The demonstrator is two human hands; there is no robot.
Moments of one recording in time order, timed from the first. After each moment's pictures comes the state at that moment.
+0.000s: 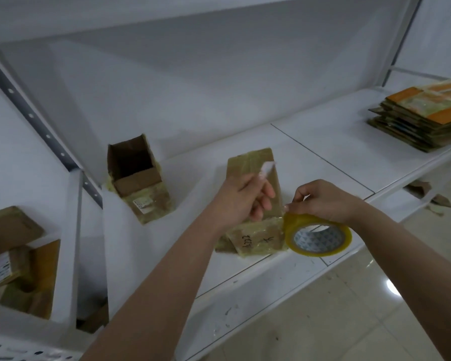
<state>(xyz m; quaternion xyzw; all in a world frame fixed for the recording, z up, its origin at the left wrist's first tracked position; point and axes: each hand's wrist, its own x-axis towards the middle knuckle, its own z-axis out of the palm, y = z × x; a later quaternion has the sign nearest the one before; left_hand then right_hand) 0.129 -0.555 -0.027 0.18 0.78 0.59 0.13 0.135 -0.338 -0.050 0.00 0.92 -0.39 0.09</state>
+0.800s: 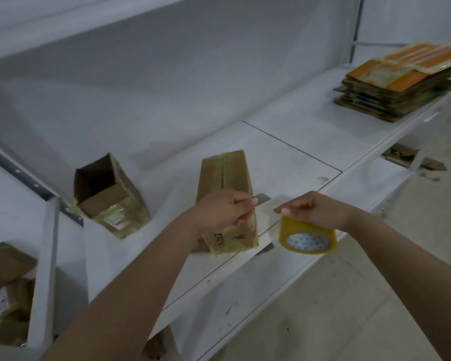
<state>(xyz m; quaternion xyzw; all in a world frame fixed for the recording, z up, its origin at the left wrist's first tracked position) 0.127 -0.501 -0.036 0.29 0.89 0.28 0.21 0.174 -0.263 -0.103 -0.03 0.85 -0.51 0.15</state>
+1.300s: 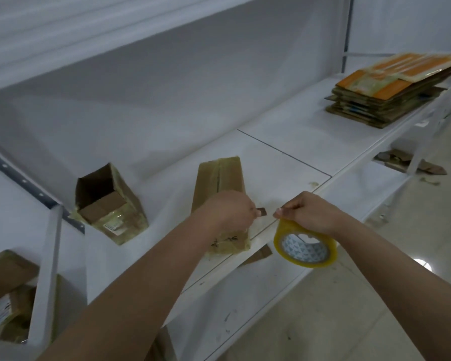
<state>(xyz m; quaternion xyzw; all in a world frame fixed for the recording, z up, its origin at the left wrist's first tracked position) 0.144 -0.448 -0.017 0.30 0.93 -0.08 0.18 0.191 -0.265 -0.086 0.06 0.90 -0.43 0.08</state>
